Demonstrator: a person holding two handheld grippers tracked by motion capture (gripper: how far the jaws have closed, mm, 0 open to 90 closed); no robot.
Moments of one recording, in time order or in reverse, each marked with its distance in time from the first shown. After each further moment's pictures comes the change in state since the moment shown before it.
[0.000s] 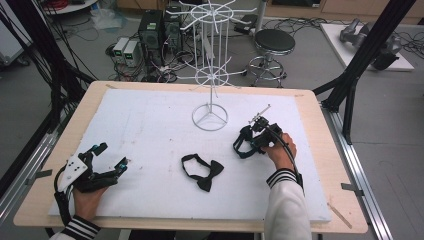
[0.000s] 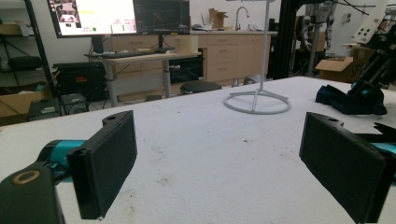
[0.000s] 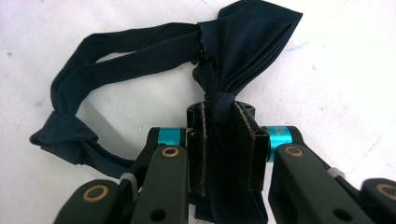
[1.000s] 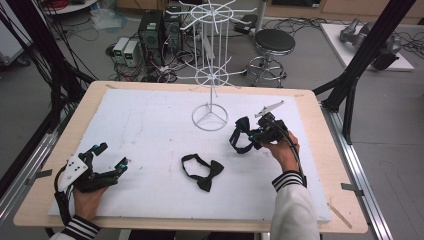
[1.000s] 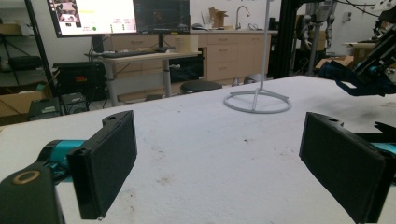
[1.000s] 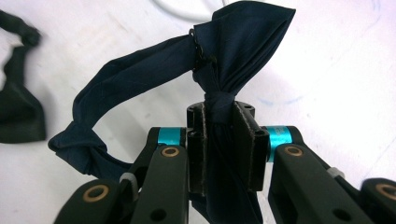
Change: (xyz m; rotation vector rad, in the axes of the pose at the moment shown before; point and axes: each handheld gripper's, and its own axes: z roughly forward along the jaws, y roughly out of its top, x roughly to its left) left arm 0.000 0.000 0.000 0.002 0.001 0.001; right arm 0.002 -0.003 -0.036 -0.244 0.087 0.013
